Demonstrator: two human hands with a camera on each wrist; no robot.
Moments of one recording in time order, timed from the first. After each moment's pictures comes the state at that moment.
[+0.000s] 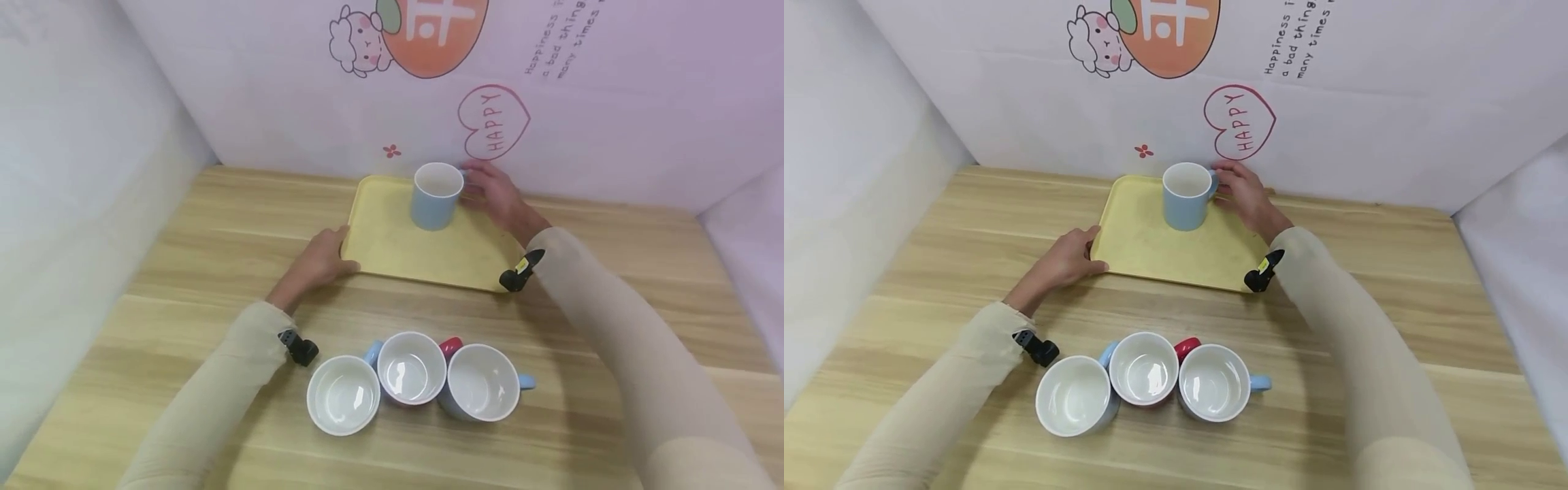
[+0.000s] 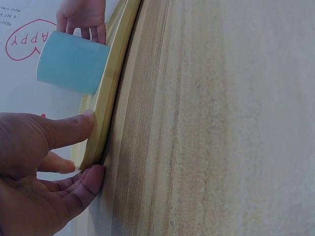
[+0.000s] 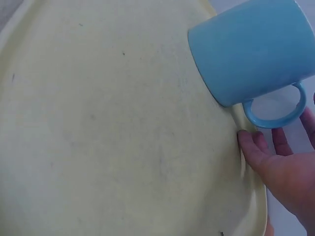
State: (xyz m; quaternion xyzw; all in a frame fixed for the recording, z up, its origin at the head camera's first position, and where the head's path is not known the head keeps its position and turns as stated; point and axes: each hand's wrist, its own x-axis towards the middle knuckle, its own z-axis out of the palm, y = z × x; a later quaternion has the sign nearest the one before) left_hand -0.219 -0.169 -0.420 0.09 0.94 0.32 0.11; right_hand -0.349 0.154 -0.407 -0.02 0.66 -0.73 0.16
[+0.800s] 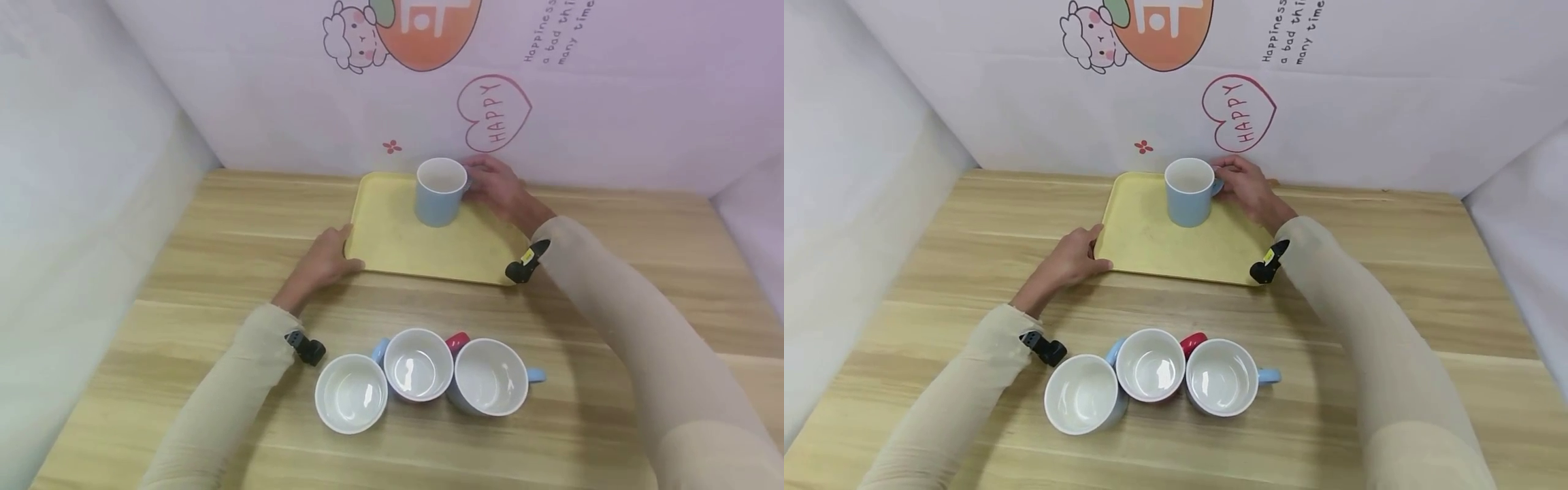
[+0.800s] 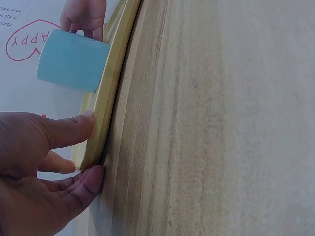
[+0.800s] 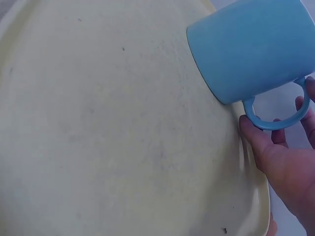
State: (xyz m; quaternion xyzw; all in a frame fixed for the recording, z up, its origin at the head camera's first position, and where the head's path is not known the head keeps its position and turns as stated) left_hand -0.215 -0.164 -0.417 0.07 0.94 0.31 0.12; right_hand -0.358 0.159 -0.417 -0.04 0.64 -0.75 0.15
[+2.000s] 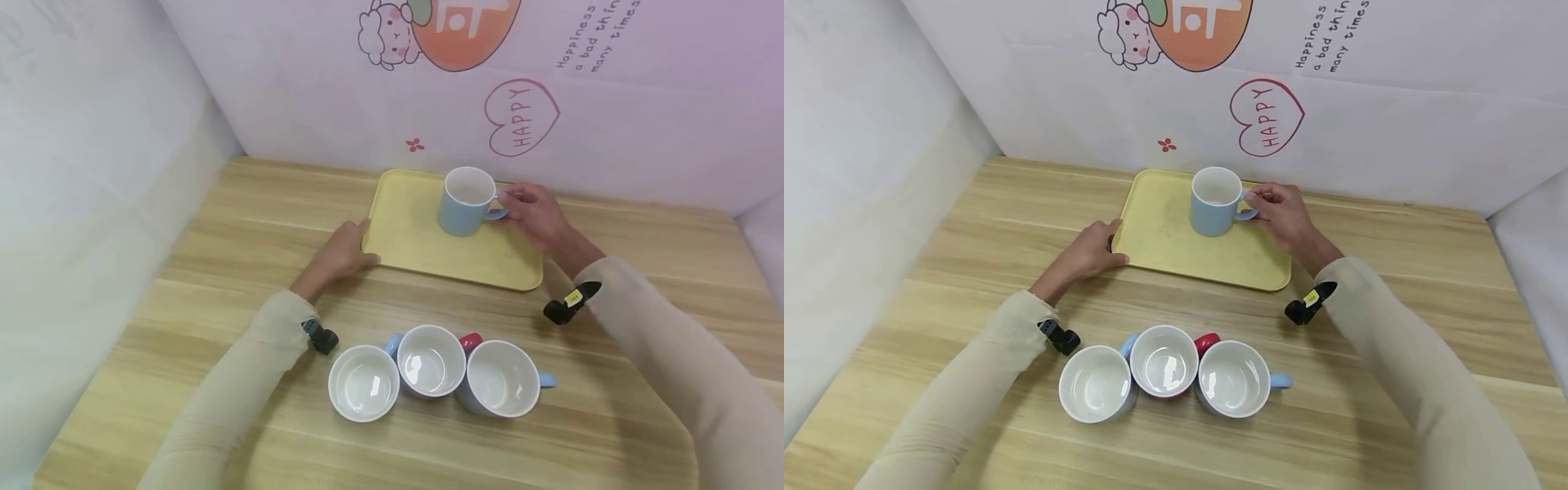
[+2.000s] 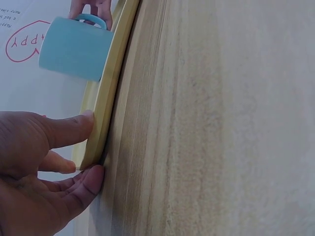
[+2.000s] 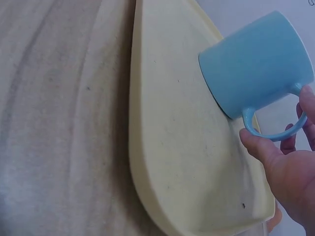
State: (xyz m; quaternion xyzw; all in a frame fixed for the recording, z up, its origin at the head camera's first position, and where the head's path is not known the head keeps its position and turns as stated) left_hand -0.219 -0.169 -0.419 0.08 0.94 0.31 0.12; right_hand -0.307 0.180 -0.416 -0.09 0.60 -0.78 0.15
